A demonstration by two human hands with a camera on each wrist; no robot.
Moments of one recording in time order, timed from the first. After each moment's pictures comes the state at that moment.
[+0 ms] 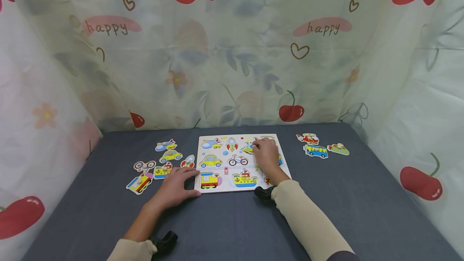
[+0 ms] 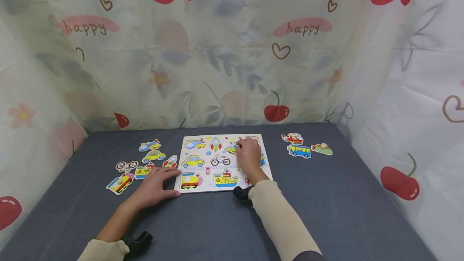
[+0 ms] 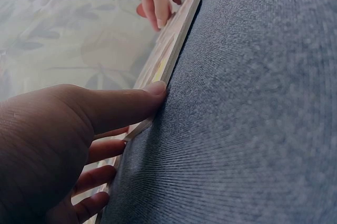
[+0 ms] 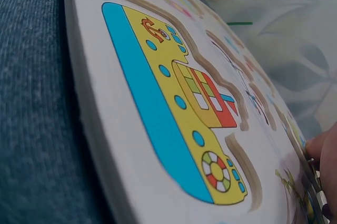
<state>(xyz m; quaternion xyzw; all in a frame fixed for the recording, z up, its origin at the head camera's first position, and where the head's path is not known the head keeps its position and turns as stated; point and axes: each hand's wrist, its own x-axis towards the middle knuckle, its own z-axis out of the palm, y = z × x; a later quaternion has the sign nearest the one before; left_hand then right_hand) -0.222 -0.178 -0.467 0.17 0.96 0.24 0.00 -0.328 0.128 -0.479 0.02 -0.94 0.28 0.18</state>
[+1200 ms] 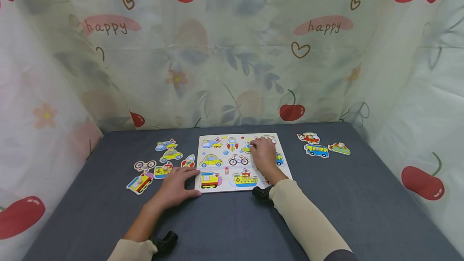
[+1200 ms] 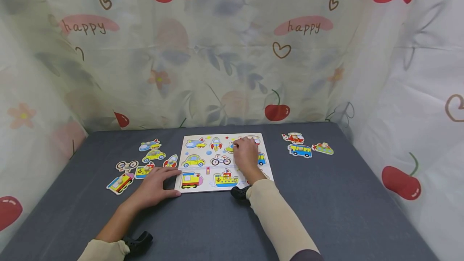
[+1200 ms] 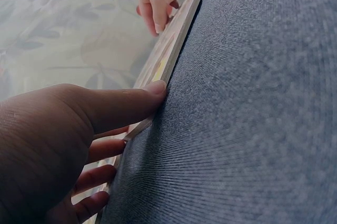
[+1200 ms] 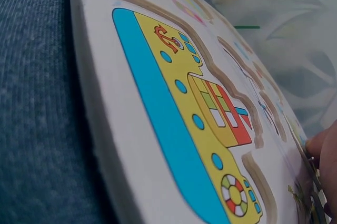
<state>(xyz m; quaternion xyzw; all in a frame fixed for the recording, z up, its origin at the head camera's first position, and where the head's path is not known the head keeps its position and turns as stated) -0.222 -0.179 -0.468 0.17 0.96 0.24 0.00 -0.328 0.119 -0.478 0.03 -0.95 0.26 0.17</state>
